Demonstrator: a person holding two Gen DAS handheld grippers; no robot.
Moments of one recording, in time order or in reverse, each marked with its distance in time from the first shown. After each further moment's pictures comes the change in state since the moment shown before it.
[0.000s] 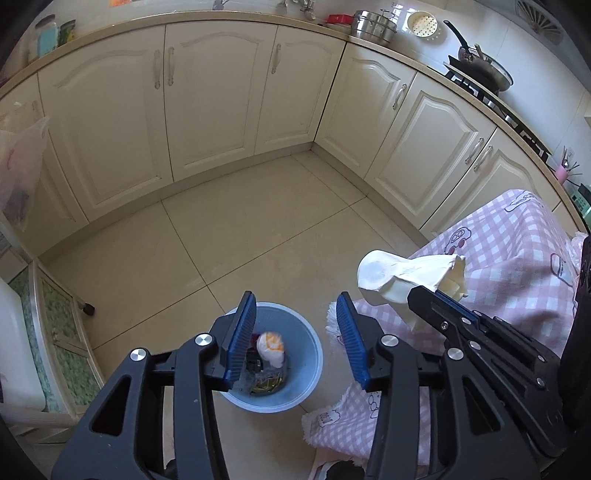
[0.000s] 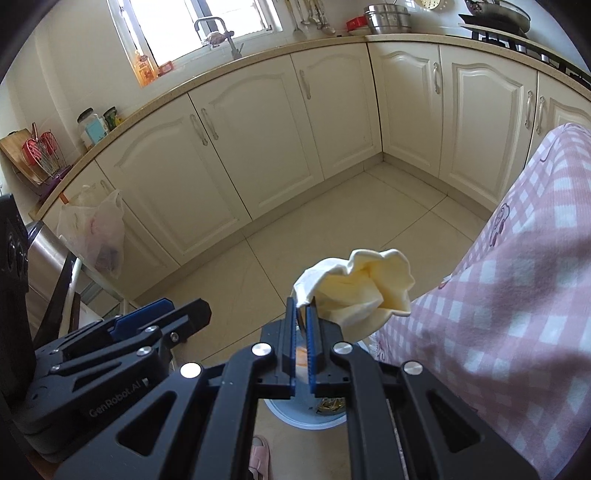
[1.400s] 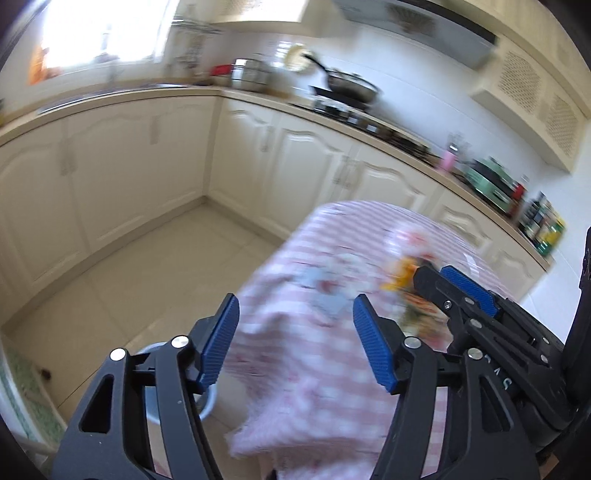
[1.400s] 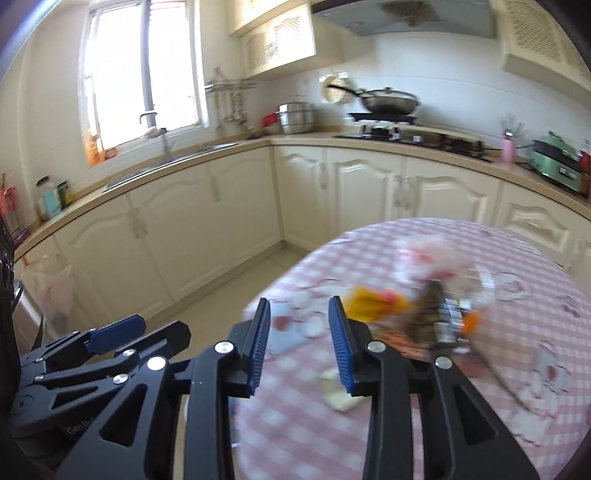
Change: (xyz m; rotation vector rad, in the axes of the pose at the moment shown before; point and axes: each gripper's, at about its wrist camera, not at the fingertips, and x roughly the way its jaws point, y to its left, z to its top) left arm -0.138 -0.175 -0.027 0.240 -0.168 -0.318; right arm -0.261 -0.084 -0.023 0.072 -0.359 -0.348
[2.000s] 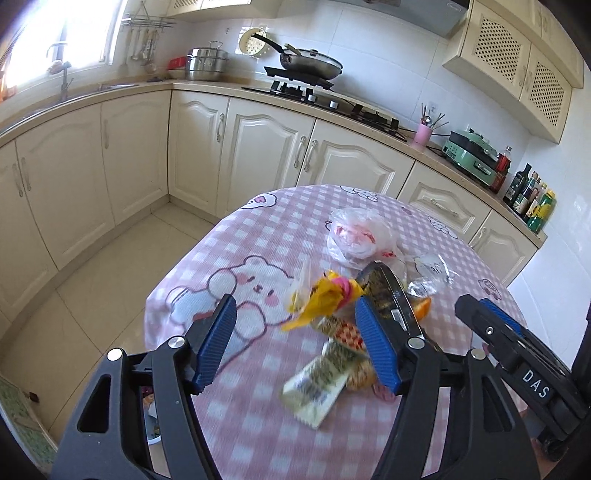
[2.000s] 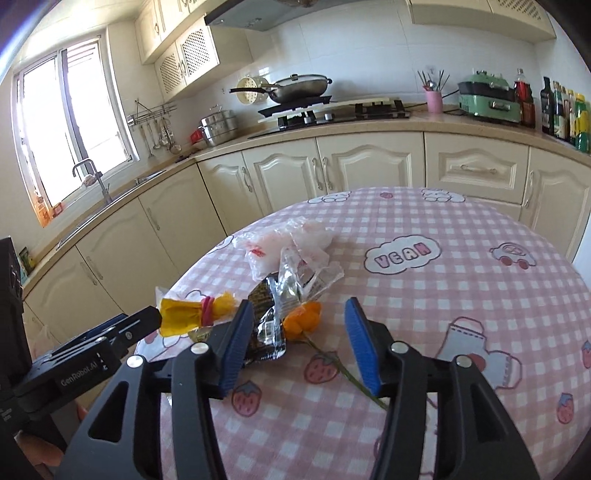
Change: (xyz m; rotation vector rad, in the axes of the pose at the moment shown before) left arm 0.081 -0.077 0.022 0.075 0.055 -0.053; right arm 0.003 -0.150 -0.012 0.250 0.019 -0.095
